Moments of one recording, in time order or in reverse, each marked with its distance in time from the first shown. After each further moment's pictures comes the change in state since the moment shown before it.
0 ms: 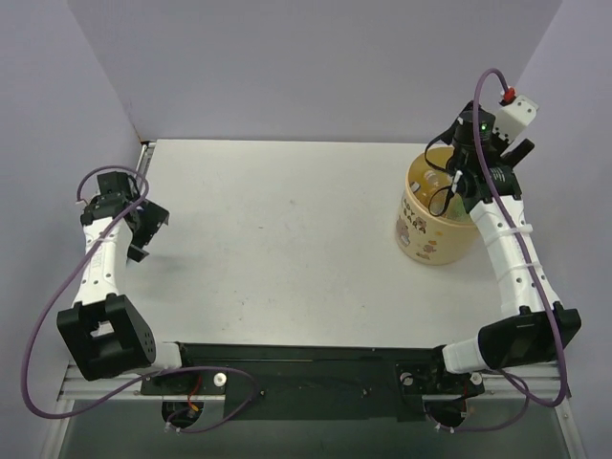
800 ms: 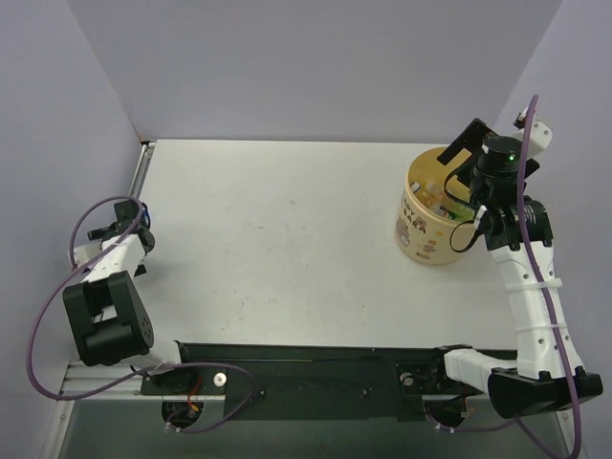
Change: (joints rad) left arm 0.047 0.036 -0.322 0.366 -0.640 -0.869; right arm 0.000 -0.255 -0.079 -0.154 -0.341 0.096
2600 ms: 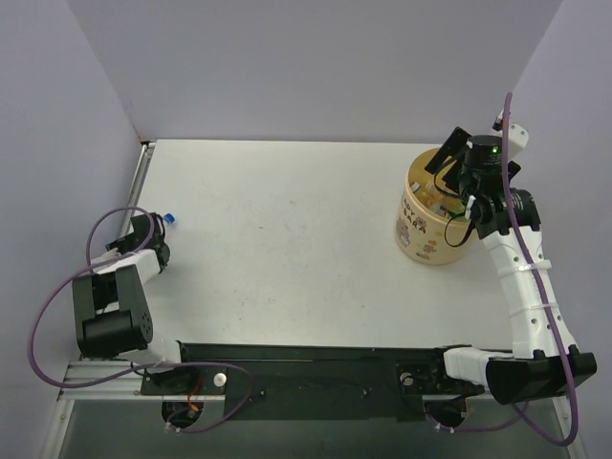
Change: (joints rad) left arm -0.045 0.114 -0.208 0.505 -0.027 -0.158; right arm 0.006 0.074 -0.002 -0.092 -0.069 0.002
